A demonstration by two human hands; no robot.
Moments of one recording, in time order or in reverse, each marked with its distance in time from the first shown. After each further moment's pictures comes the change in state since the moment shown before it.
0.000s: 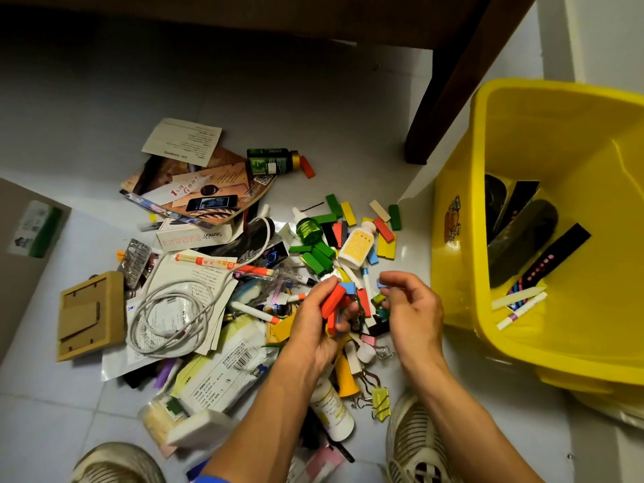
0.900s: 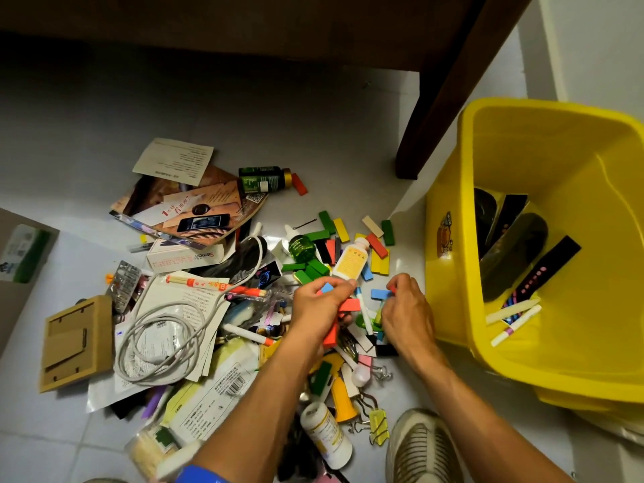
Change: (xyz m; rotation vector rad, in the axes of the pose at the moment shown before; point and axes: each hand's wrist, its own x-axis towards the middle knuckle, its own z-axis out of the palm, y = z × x) left_hand 0.013 0.024 0.028 0.577 0.131 0.227; right_hand 0.059 0.039 0.011 -0.718 -0.034 -0.195
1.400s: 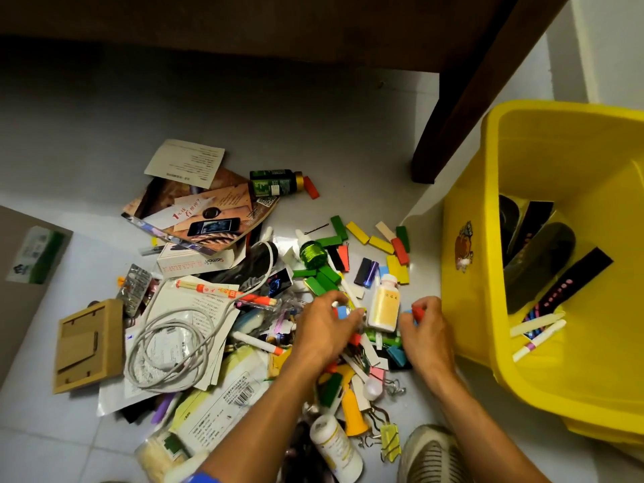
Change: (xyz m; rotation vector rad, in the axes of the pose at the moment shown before) left_hand 0.021 -0.017 -0.013 0.833 0.047 0.161; right_hand -0.001 0.021 0.009 0.282 0.006 0.261
